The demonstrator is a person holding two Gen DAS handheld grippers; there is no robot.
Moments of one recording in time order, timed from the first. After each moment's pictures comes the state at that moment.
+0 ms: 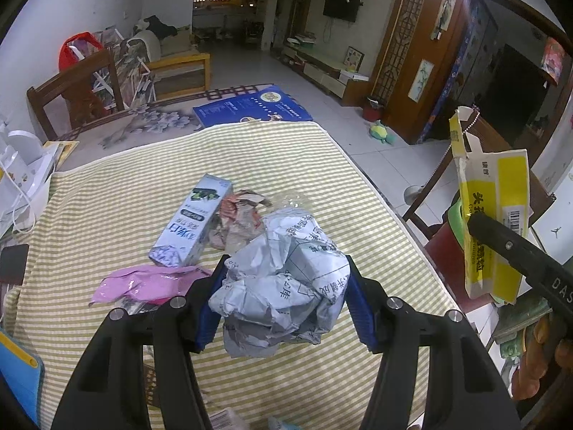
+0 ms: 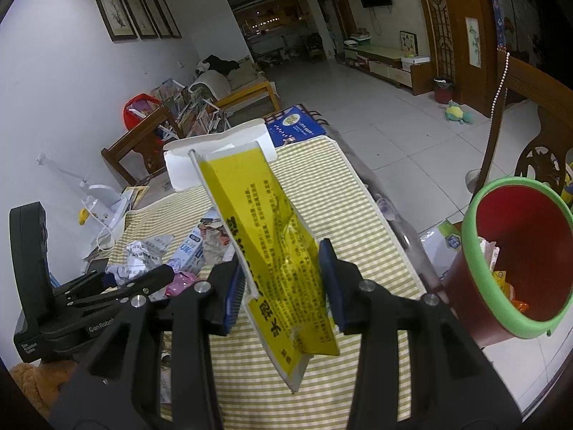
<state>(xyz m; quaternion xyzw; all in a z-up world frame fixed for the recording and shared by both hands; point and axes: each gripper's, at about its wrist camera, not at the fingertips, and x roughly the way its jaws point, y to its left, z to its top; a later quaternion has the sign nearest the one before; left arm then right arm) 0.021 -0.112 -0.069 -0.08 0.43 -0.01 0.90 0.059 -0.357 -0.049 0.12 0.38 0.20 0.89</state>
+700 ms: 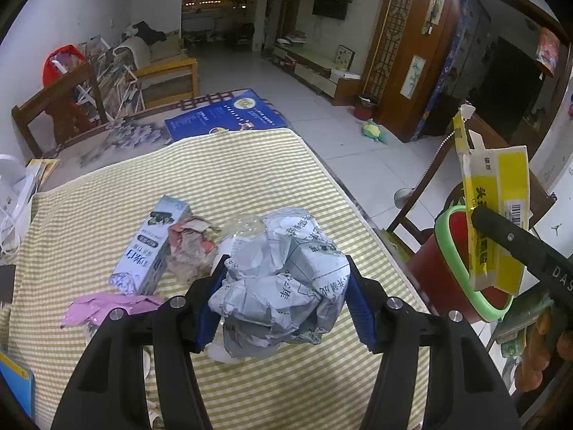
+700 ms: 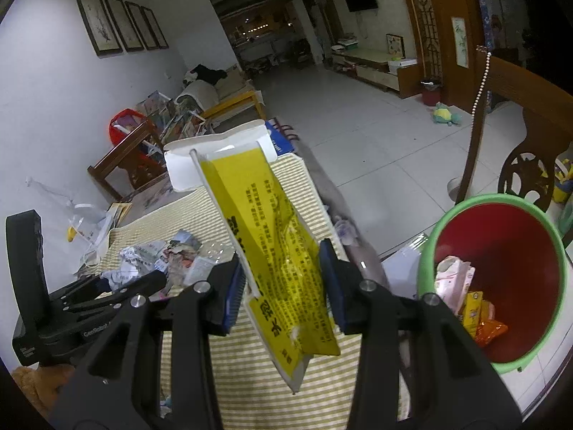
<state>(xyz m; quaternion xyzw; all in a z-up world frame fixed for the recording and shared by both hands) 0.060 -0.162 -0.063 -0.06 0.42 -0.02 0.90 0.092 -0.414 -0.048 0.13 0.37 0.18 0.90</state>
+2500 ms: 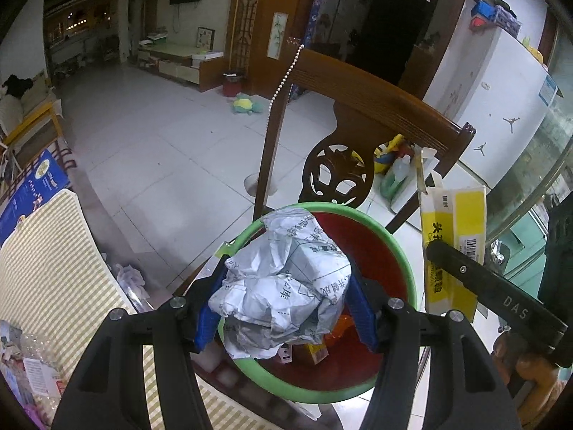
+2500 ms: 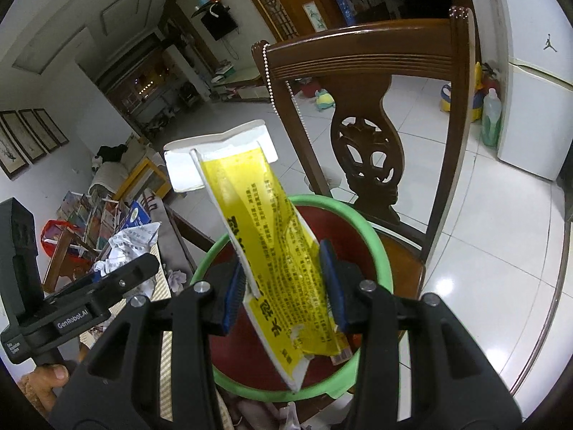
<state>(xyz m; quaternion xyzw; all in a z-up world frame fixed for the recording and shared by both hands) 0.147 -0.449 -0.058 0.02 0.44 -0.25 0.86 0.079 -0.672 -0.090 0.28 0.37 -0.02 0.89</state>
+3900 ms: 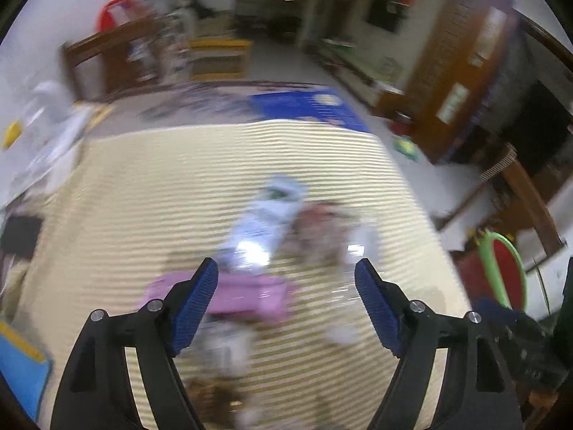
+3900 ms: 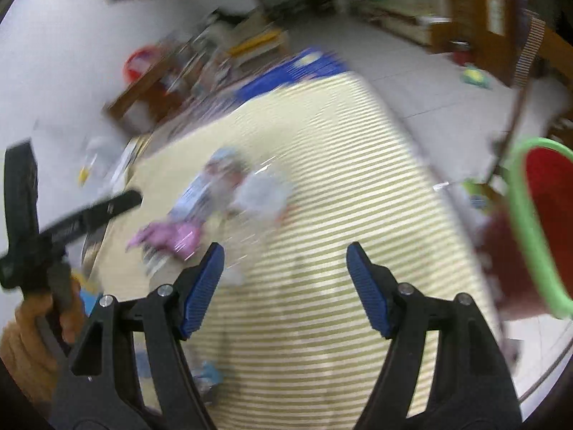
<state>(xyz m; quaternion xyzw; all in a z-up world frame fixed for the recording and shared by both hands) 0.016 -0.012 -0.082 -0.15 0.44 0.06 0.89 0.062 -0.272 -0.095 0.07 0.49 0.27 0.83</state>
